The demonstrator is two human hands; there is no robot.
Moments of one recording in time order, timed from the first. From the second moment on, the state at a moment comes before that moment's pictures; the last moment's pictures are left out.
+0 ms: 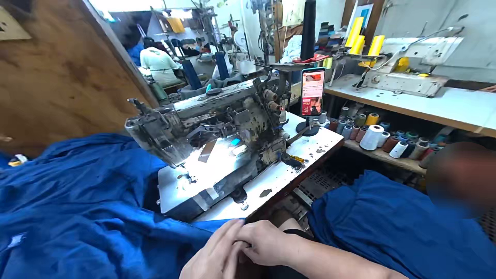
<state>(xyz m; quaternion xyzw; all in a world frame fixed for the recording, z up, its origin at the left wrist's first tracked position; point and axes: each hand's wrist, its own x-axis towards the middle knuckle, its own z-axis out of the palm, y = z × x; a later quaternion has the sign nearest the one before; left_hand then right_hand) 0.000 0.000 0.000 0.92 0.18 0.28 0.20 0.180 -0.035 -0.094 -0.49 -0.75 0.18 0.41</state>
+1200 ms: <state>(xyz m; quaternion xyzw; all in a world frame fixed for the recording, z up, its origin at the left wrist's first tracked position) -0.027 -0.039 -0.067 0.52 0.21 0.45 0.70 0.167 -0.050 -0.086 -0.31 -0.82 -0.08 0.47</state>
